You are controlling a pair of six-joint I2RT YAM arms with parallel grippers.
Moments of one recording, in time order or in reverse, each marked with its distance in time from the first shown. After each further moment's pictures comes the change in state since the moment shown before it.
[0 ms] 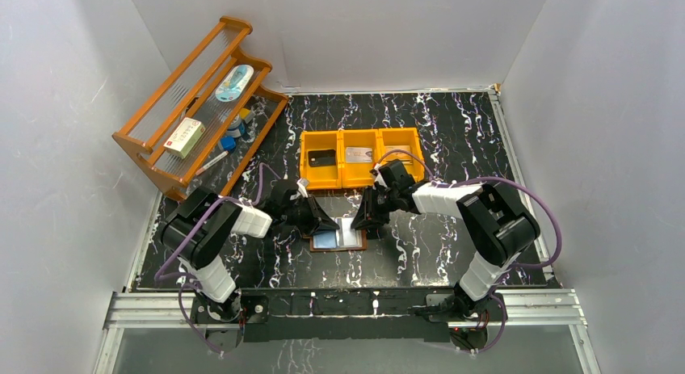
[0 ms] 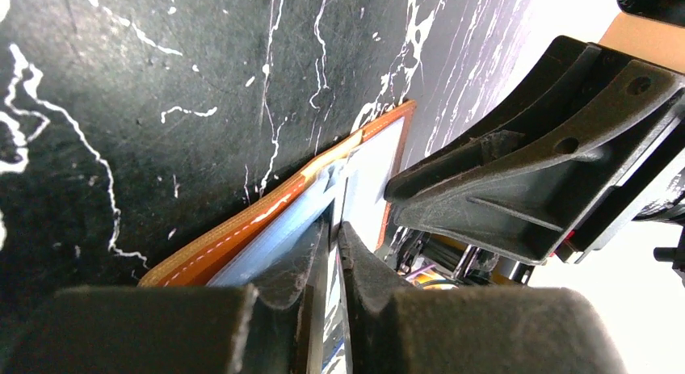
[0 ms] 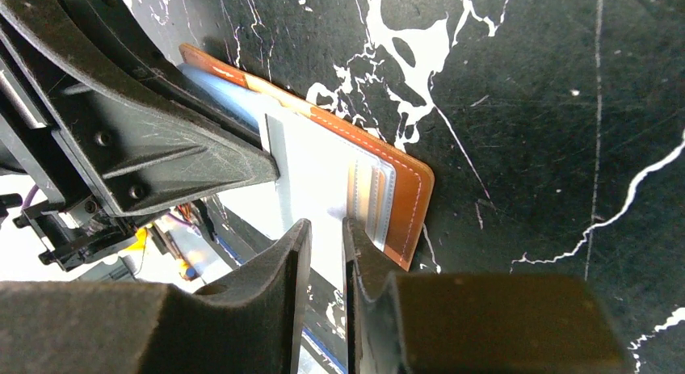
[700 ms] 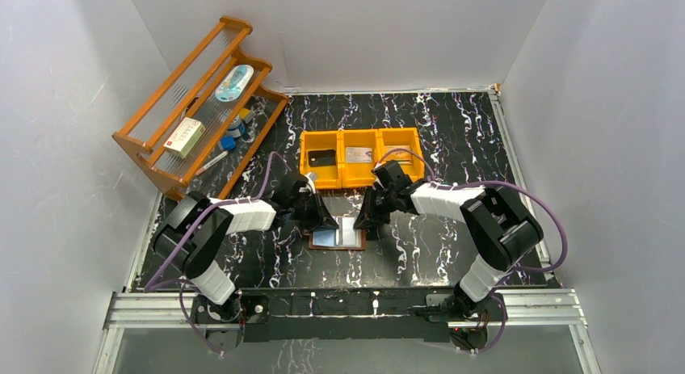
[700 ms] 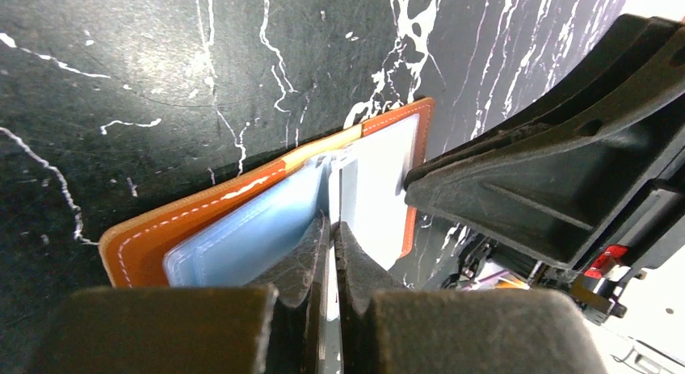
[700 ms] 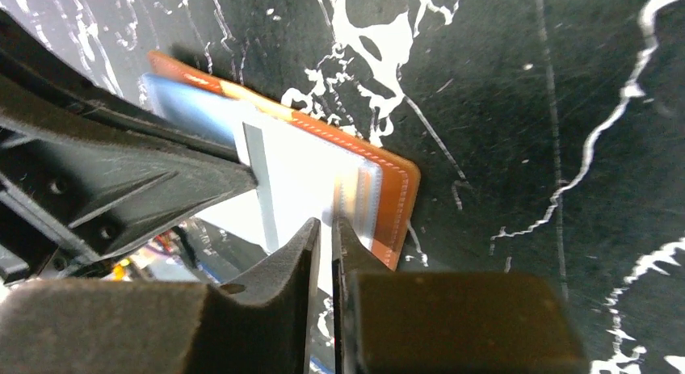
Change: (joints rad) left arm -0.038 -0.061 0.129 -0.299 -0.101 0.210; right arm 0.027 -0.034 0.011 -0.070 0.132 0.036
